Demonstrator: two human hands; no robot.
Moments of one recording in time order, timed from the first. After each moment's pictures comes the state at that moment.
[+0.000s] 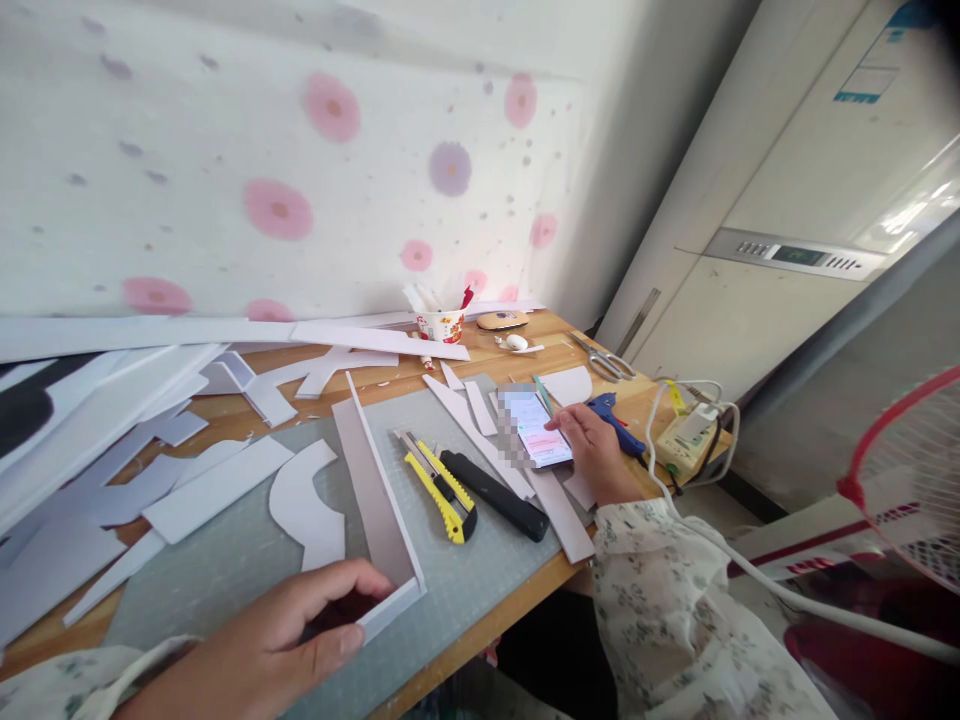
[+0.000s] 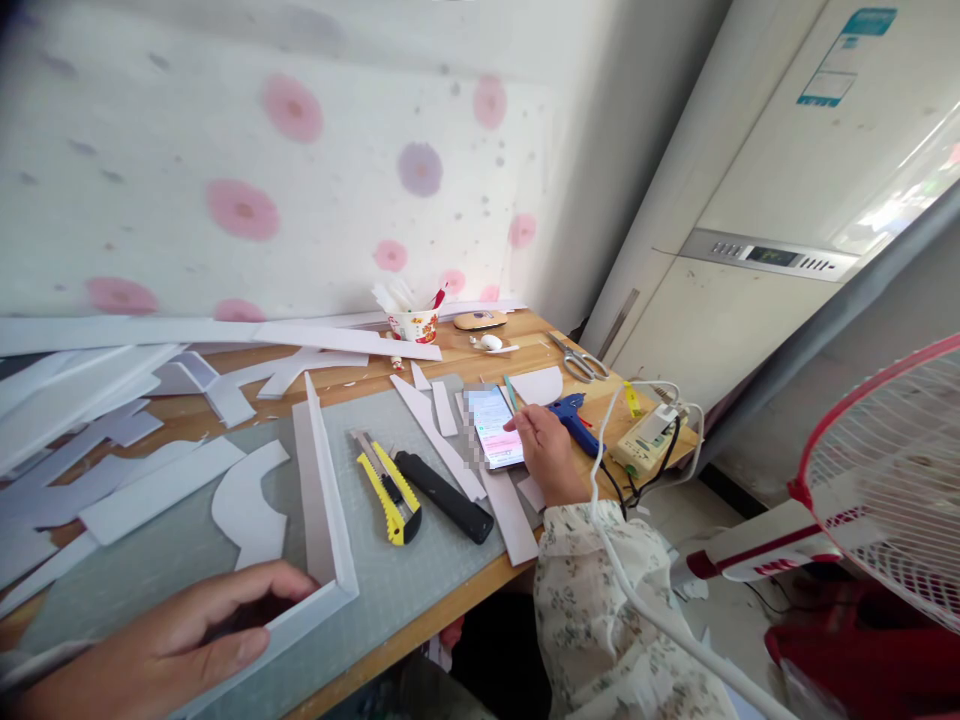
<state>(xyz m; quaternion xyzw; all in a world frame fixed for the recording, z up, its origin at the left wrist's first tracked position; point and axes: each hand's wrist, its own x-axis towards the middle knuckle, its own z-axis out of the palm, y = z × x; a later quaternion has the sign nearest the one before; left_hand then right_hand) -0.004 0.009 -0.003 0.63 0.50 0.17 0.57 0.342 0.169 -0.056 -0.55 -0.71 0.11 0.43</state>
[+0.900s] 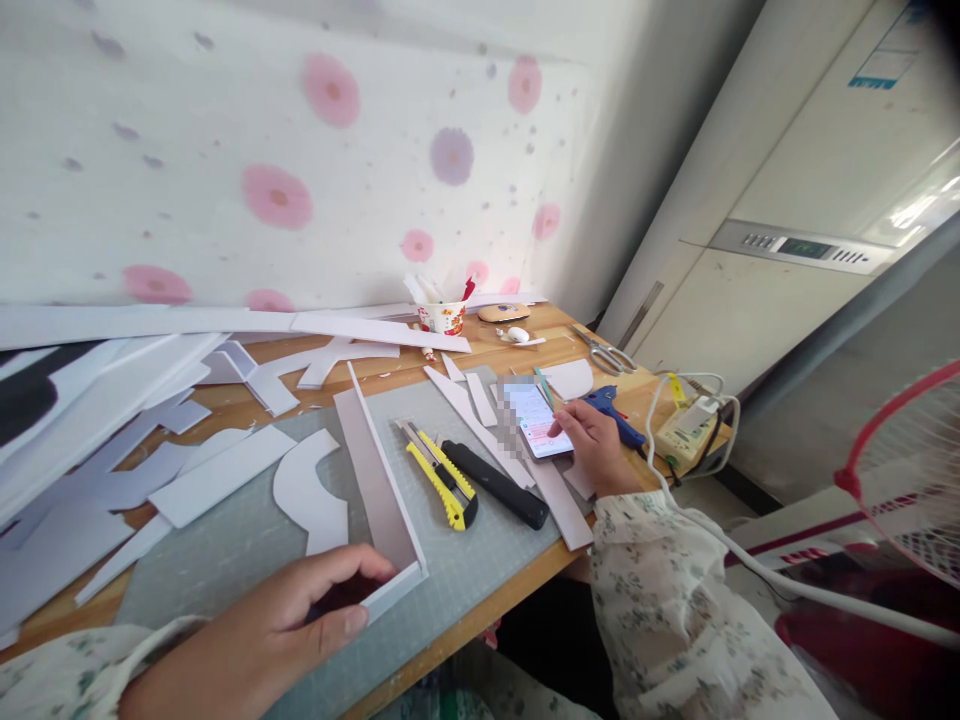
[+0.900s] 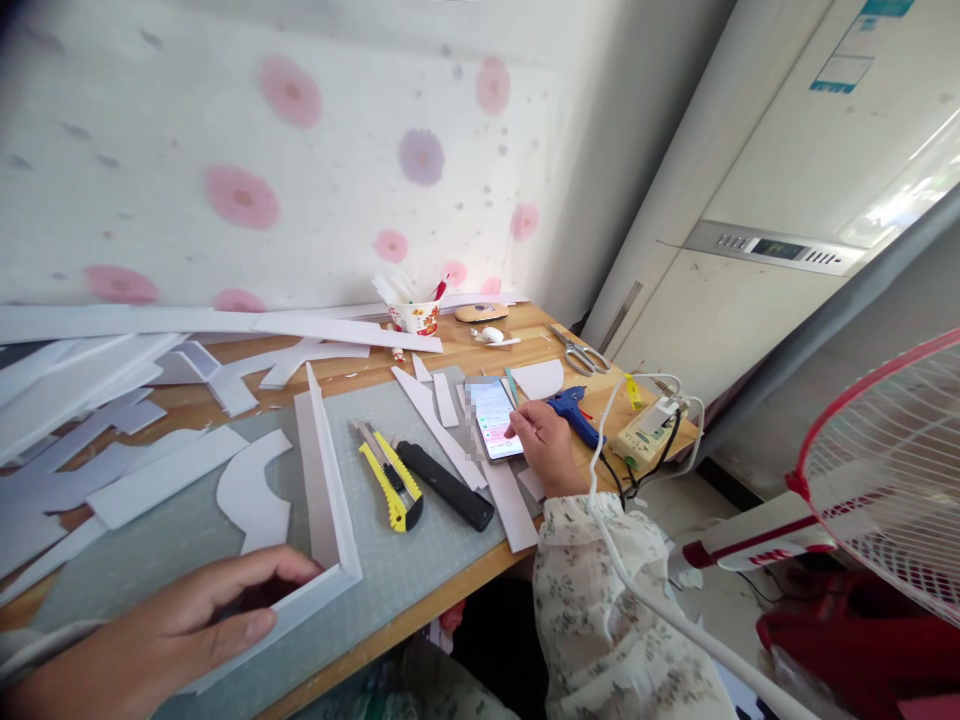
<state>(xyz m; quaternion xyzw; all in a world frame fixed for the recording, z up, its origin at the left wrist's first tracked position) -0.006 0.013 0.003 0.66 0.48 0.13 0.56 0.341 0.163 -0.055 -0.51 -0.72 0.13 0.44</state>
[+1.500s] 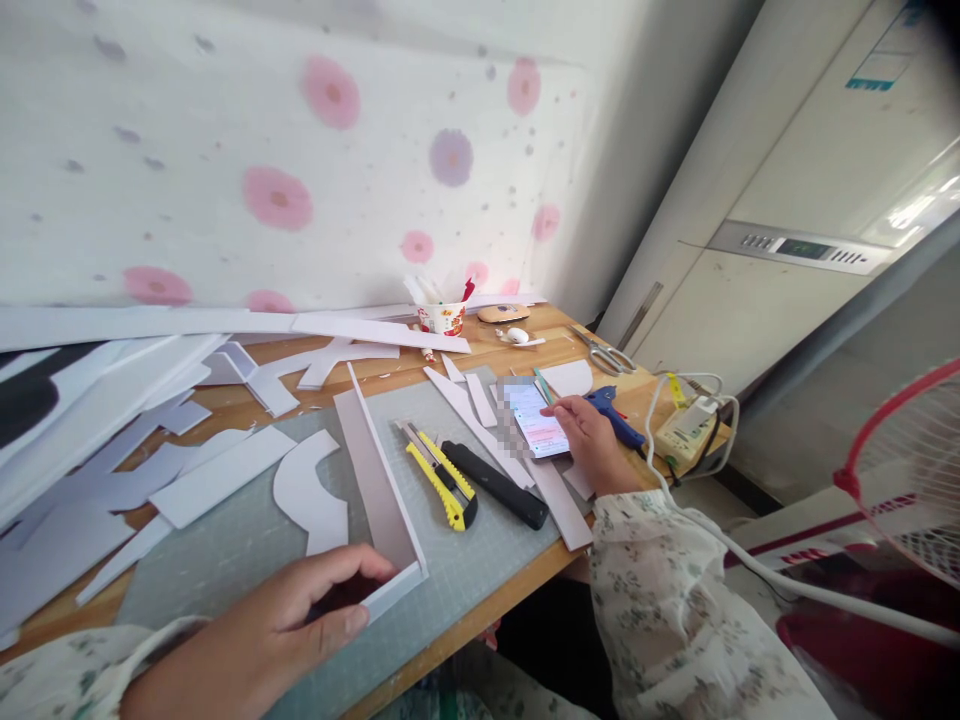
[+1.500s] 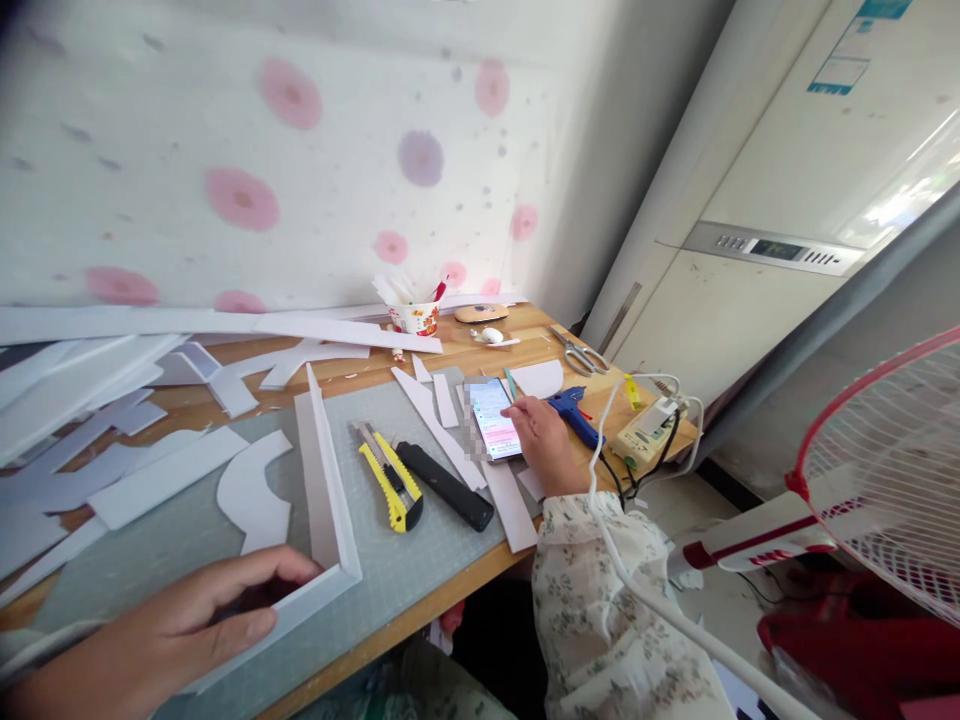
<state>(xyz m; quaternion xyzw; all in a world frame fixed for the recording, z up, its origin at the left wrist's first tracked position) -0.006 0.013 0.004 0.66 0.47 0.12 0.57 0.339 0.167 -0.053 -0.56 -0.72 0.12 0.40</state>
